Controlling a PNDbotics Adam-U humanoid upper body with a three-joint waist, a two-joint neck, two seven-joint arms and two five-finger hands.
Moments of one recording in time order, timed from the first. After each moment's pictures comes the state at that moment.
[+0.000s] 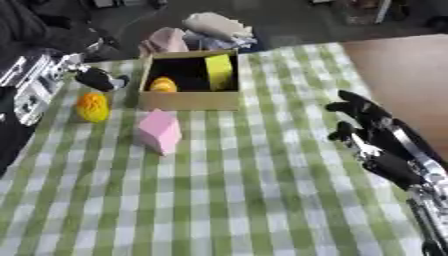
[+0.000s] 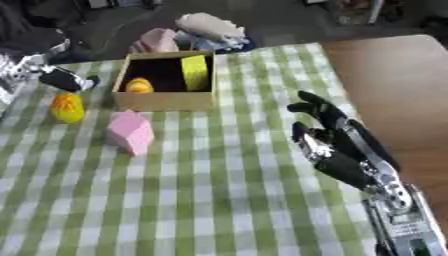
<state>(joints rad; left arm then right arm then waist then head) -0.59 0.86 -0.08 -1.30 -0.85 0.13 -0.40 -0.52 -0.11 0.22 -1.52 0.06 -0.11 0.34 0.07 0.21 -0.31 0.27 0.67</state>
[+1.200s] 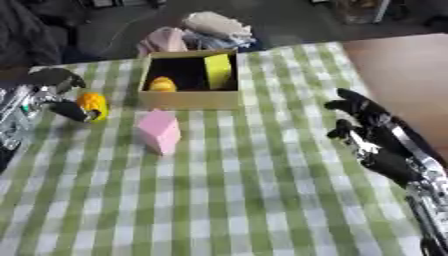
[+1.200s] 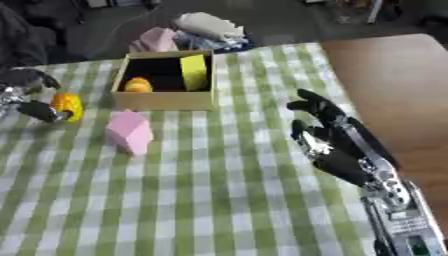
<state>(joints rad) -0.53 0.82 -0.06 -1.10 -0.91 0.16 -0.41 -0.52 -0.11 0.22 -1.52 0.06 -0.11 0.34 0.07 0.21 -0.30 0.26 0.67</state>
